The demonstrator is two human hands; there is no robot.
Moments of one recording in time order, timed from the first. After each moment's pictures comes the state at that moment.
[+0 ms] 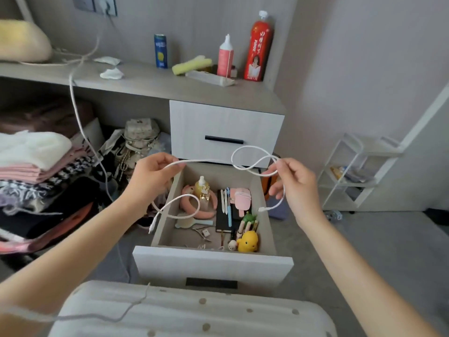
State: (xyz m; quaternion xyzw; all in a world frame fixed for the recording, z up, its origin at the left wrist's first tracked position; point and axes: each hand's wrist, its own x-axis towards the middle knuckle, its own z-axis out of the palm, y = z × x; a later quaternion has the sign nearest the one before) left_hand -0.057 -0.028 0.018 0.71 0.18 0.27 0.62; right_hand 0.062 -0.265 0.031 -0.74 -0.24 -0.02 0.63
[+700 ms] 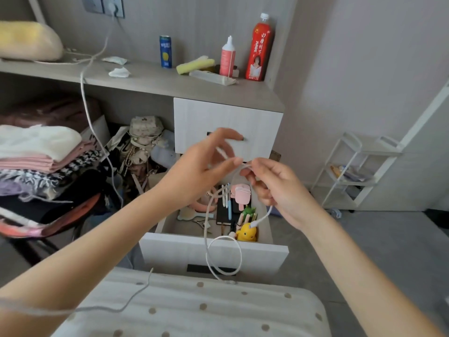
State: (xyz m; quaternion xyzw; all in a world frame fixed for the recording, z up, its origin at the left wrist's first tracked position) left_hand -0.081 -0.112 0.069 0.88 -0.08 0.27 0.39; right_hand 0.002 -0.274 0.064 -0.65 -0.33 0.24 0.64
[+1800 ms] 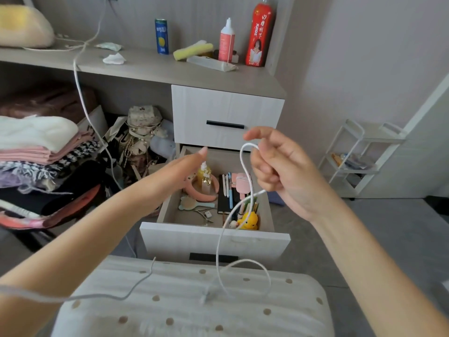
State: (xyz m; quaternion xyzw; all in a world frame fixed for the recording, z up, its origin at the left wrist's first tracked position) left_hand -0.098 -0.085 0.045 0.77 0.13 0.00 0.63; right_hand -0.016 -0.280 0.082 -0.57 -0.42 0.26 0.66
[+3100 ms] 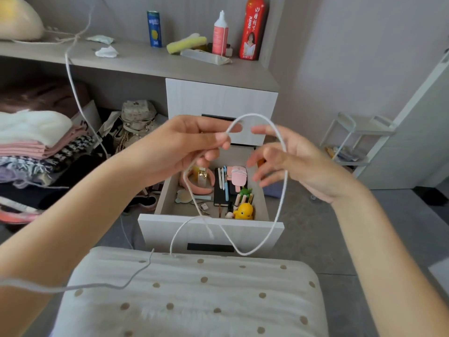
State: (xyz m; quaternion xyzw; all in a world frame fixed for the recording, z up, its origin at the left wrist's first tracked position) left_hand -0.110 -0.106 0.097 0.70 -0.09 0.02 0.71; right_hand -0.013 -0.310 0.099 -0.72 -0.39 0.26 0.52
